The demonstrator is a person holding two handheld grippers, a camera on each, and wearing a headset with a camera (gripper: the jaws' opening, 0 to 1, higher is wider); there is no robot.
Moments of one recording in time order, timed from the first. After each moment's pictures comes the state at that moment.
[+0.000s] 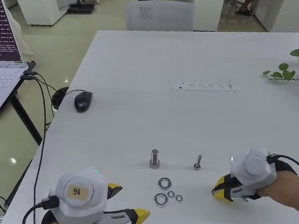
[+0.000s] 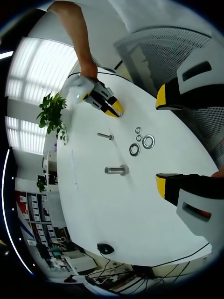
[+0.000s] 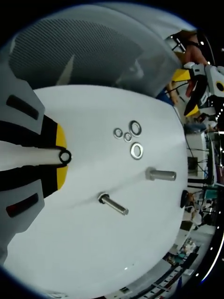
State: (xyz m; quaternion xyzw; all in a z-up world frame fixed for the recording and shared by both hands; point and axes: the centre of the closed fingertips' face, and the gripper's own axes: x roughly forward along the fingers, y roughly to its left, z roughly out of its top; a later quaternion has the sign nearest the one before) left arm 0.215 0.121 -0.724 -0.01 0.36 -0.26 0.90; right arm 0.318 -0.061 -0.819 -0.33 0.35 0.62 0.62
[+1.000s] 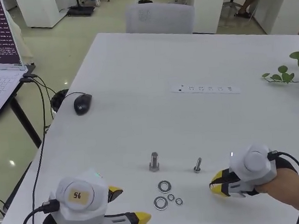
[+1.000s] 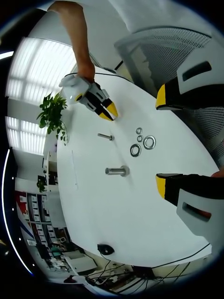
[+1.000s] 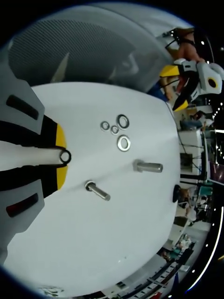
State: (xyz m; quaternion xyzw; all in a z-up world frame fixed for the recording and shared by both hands) left arm 0.217 0.118 -0.724 -0.01 0.36 -0.27 0.90; right arm 0.336 -0.048 -0.794 -0.34 0.33 0.61 0.64
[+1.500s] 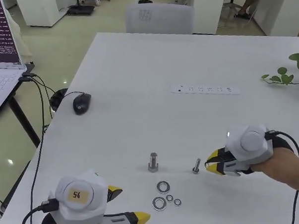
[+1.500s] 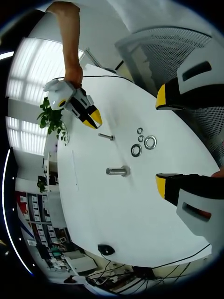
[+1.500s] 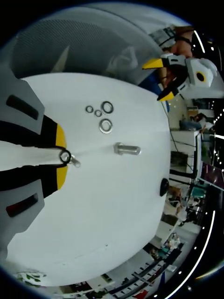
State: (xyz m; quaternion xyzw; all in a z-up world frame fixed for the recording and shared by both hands) left arm 0.218 0.118 -0.723 -0.01 0.35 -0.27 0.90; right arm 0.375 -0.025 -0.754 -0.36 0.28 0.61 0.65
